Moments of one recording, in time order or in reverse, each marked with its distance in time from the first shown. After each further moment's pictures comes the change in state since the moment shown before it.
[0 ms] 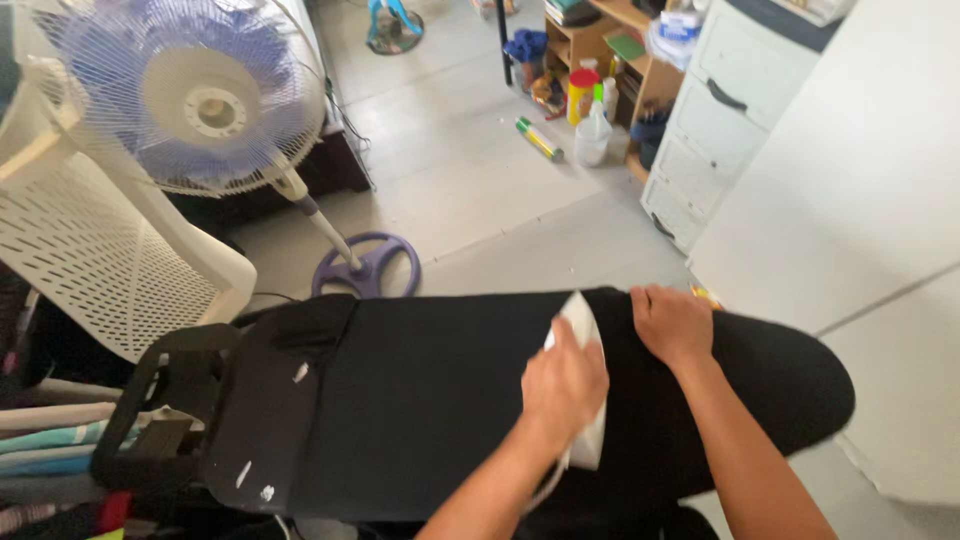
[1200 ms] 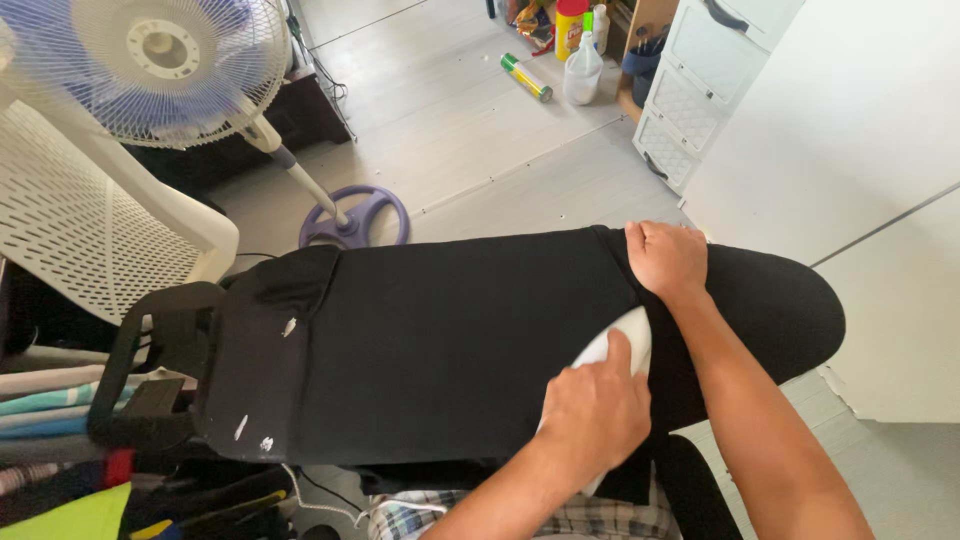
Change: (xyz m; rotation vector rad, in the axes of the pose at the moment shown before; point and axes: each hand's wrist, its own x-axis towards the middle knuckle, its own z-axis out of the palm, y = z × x) left_hand -0.093 0.018 -0.003 0.155 -0.231 0.308; right_hand -0.004 0.015 0.018 0.063 0.107 -0.068
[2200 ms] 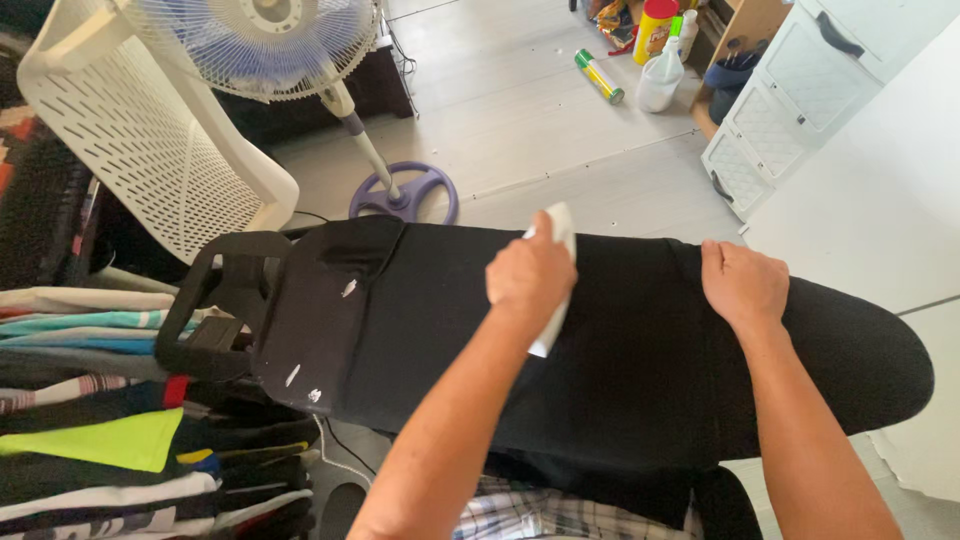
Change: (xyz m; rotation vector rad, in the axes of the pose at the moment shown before) left_hand 0.097 -0.126 -0.089 0.104 0.148 -0.551; right_hand 0.002 -0.002 -0.012 -0.056 -0.186 0.056
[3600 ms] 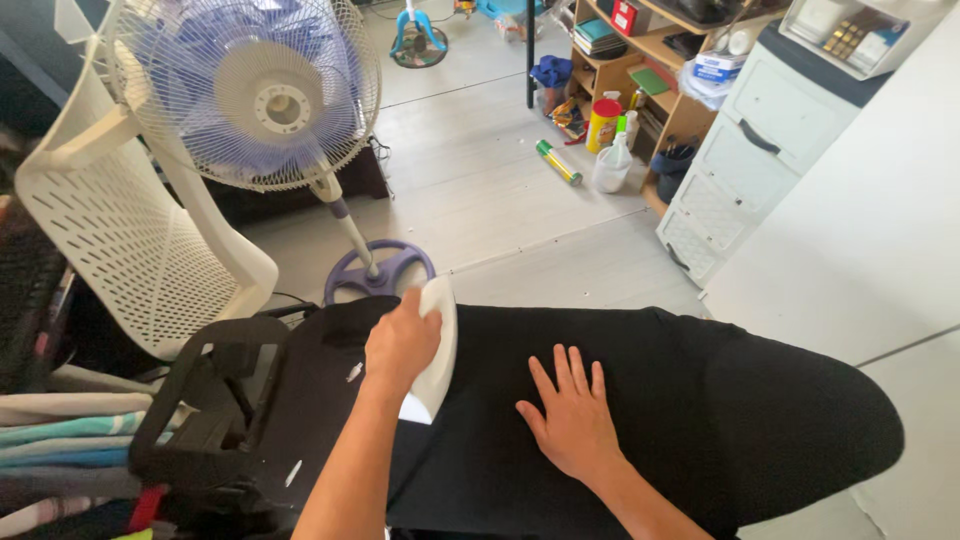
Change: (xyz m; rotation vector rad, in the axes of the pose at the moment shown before) left_hand 0.051 -0.183 -0.059 -0.080 0.328 0.054; right_hand -0.104 -0.241 -0.009 0.029 -0.267 -0.306
